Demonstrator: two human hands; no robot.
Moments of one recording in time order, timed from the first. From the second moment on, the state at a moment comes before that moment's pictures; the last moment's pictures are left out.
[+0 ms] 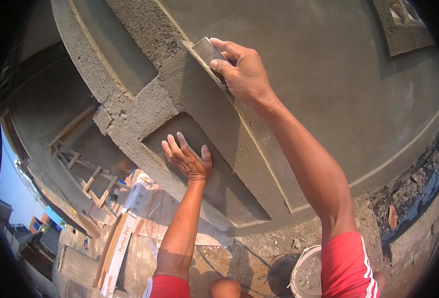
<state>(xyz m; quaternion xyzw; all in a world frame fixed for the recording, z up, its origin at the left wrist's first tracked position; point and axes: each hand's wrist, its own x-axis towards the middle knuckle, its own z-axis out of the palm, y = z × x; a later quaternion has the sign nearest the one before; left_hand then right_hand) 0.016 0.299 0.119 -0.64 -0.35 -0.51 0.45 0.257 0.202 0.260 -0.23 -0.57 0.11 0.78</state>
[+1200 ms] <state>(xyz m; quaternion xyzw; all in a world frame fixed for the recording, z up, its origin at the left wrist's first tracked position) 0.015 0.300 0.119 -0.64 -0.36 -0.51 0.45 0.269 0.181 0.248 -0.36 -0.74 -0.41 0.40</state>
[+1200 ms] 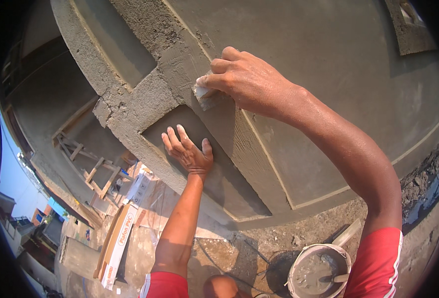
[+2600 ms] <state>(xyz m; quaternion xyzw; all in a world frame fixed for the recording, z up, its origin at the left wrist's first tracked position) 0.018 0.300 0.121 -0.63 -0.36 -0.50 0.47 0.270 0.175 0.086 -0.30 -0.56 0.30 0.71</state>
